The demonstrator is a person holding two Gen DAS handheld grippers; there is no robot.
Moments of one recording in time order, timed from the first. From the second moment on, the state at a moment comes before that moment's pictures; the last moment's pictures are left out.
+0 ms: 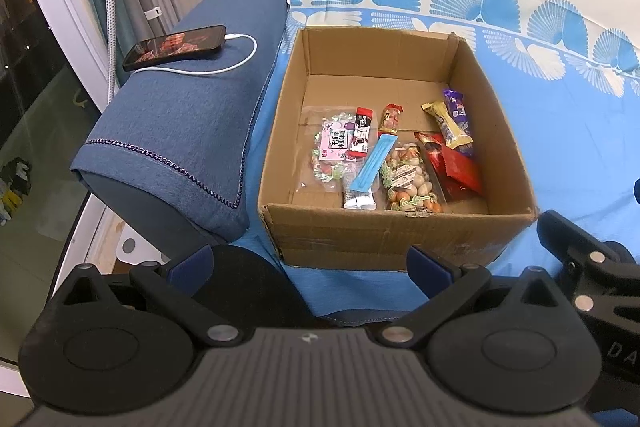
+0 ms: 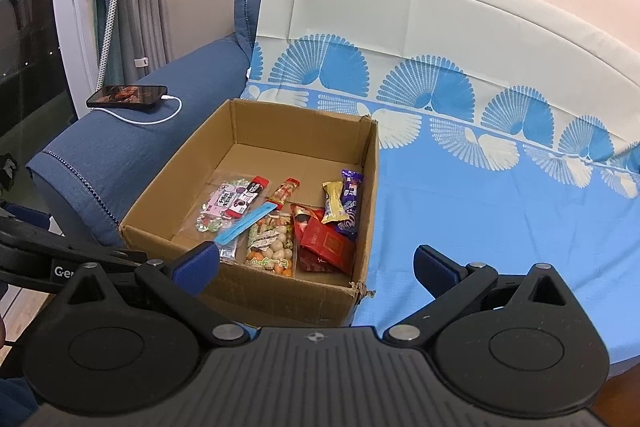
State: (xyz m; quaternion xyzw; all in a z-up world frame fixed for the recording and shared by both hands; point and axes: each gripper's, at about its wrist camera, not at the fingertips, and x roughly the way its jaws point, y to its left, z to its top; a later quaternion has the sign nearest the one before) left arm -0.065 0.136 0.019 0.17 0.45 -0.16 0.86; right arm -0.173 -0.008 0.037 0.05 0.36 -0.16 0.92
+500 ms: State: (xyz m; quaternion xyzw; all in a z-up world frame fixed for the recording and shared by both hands) left arm -0.065 0.135 0.018 0.19 0.44 -0.14 0.86; right arm -0.174 -0.010 0.034 0.05 0.36 -0.16 0.92
